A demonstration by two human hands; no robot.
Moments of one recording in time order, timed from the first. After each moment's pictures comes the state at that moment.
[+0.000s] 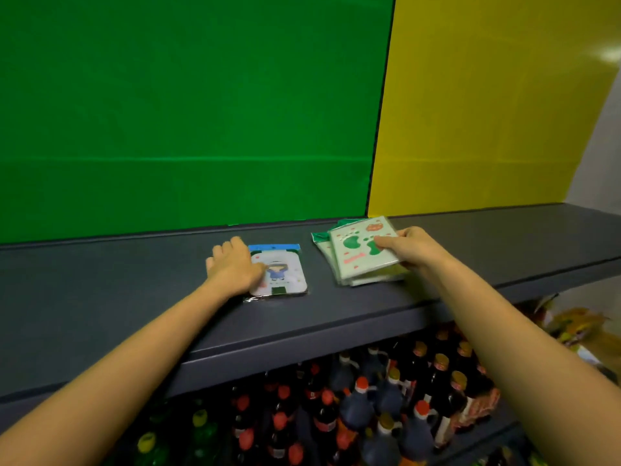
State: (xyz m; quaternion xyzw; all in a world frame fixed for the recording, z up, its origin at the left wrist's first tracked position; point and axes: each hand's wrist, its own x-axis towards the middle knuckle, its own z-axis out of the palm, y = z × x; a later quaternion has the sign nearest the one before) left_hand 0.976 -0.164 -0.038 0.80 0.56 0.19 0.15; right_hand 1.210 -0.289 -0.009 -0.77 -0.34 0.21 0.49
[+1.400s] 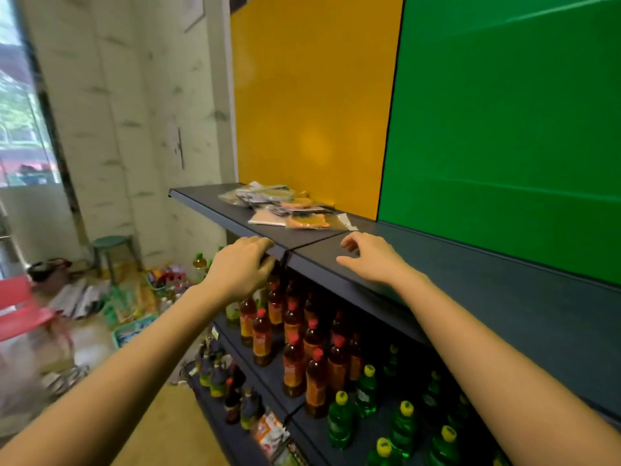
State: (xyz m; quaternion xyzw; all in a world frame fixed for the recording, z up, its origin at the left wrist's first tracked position) left_hand 0.539 -0.366 -0.011 0.55 0.80 0.18 -0.15; right_hand 0.710 -0.217 0.002 -0.35 -0.91 0.13 0.17
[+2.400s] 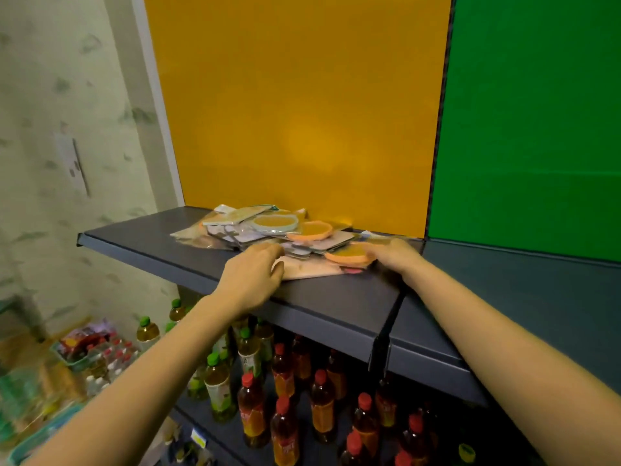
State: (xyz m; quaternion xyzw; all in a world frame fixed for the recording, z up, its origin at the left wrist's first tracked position) left_hand 0.270 -0.157 -0.020 0.67 0.71 0.18 -0.12; right_hand 0.479 -0.031 -0.025 -0.61 -0.67 0.32 0.29
